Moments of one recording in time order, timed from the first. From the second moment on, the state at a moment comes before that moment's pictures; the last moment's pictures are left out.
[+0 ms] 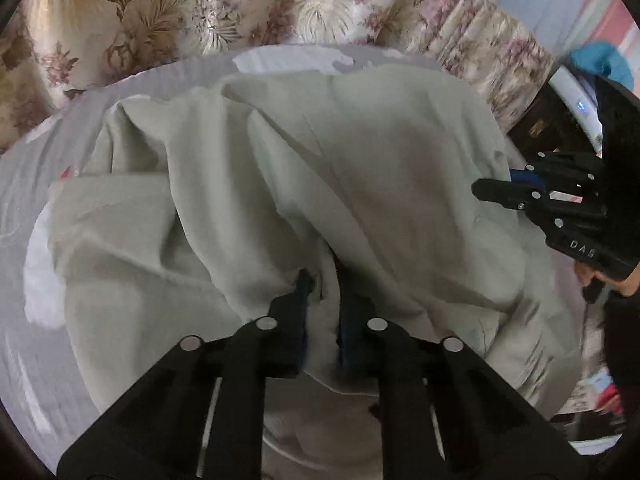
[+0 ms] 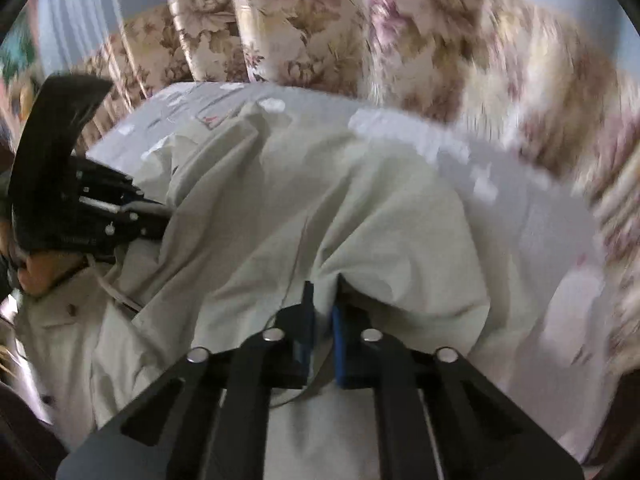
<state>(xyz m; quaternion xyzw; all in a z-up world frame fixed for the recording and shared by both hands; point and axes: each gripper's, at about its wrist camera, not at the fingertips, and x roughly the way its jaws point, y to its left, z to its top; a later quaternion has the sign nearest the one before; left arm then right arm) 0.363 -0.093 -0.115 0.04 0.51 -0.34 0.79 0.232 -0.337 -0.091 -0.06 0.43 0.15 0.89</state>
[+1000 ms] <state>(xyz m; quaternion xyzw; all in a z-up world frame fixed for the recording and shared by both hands) 0.378 0.028 -0.146 -0.04 0.49 -0.19 0.85 0.216 -0.458 -0.153 0.24 0.46 0.02 0.86</state>
